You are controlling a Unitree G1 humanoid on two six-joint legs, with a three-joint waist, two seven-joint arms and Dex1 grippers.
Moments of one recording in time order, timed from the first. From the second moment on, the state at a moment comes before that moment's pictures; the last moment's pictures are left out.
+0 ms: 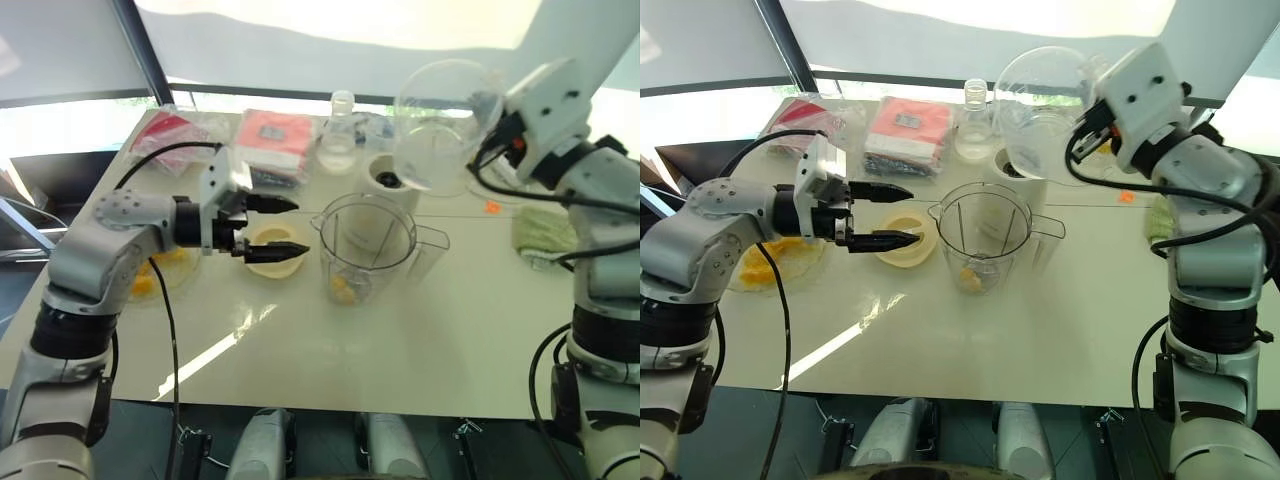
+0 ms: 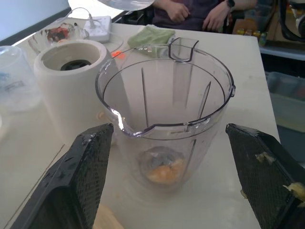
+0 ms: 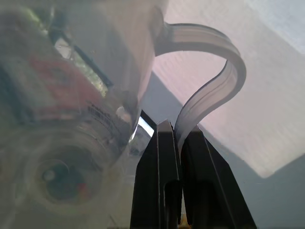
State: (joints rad) left arm -0.66 0.74 -0.04 -0.24 -0.58 0.69 -1.10; right arm -0.68 -0.65 -0.22 -0.40 -0.02 0.74 0.58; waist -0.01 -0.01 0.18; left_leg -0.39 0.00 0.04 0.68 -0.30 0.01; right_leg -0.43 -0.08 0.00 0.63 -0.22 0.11
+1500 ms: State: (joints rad) left arm -0.60 0.77 0.02 -0.40 -0.73 0.80 -0.99; right arm -0.25 -0.18 -0.59 0.06 0.01 0.40 -0.24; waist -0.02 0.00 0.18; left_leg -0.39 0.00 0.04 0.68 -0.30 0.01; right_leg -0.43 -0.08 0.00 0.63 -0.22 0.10
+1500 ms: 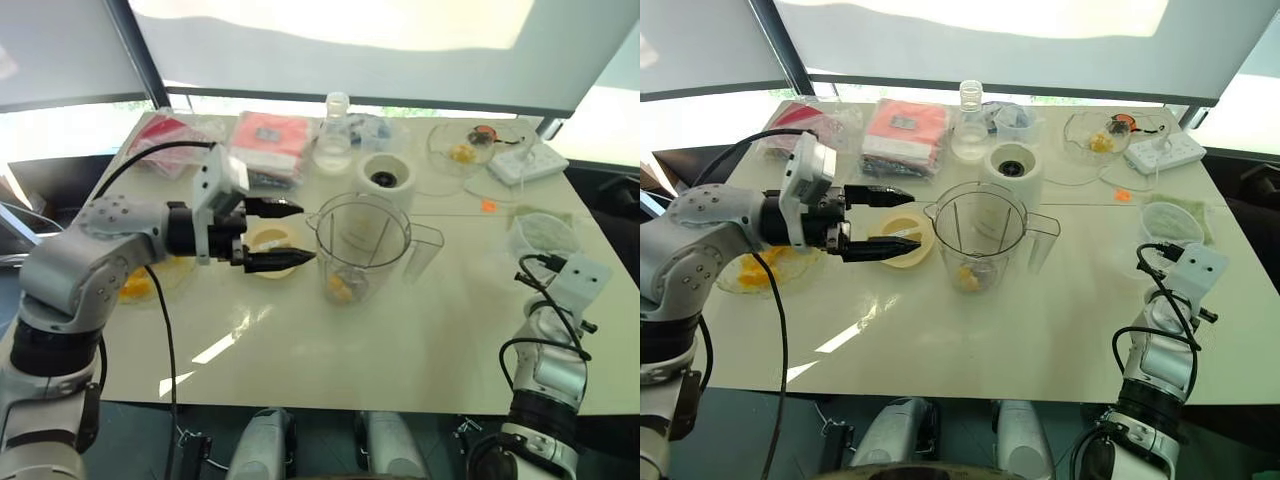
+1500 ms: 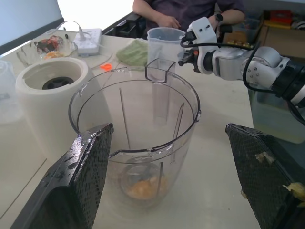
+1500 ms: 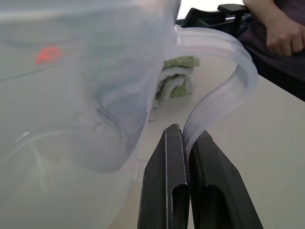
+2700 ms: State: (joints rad) left arm -0.60 0.76 -0.02 -0.39 -0.71 0.79 -0.98; right arm -0.09 -0.17 -0.47 -0.03 0.01 0.39 -0.35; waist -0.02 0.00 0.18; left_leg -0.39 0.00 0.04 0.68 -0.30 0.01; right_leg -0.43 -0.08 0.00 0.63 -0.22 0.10
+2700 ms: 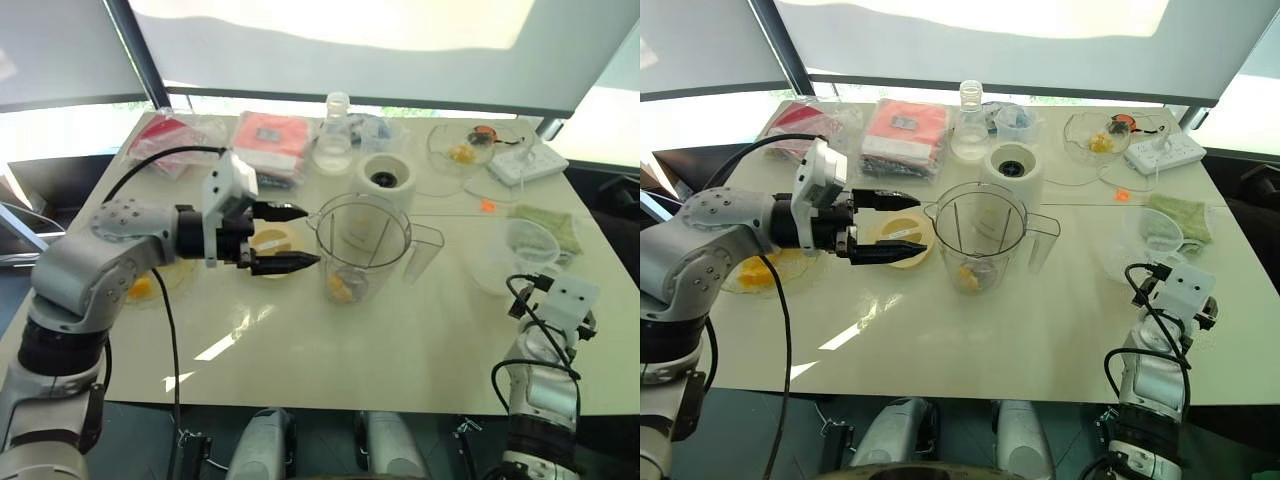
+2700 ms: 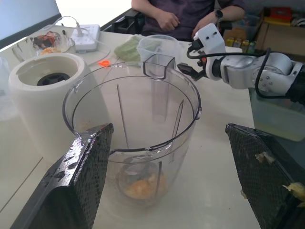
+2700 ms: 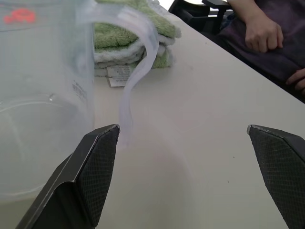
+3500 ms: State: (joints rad) left arm -0.79 0.68 -0.03 0.05 -0.54 0.55 -1.04; right arm 0.16 -0.24 -0.40 -0.97 0.02 0.92 -0.13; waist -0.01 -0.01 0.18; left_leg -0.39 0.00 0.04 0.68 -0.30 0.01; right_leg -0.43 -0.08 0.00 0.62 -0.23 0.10
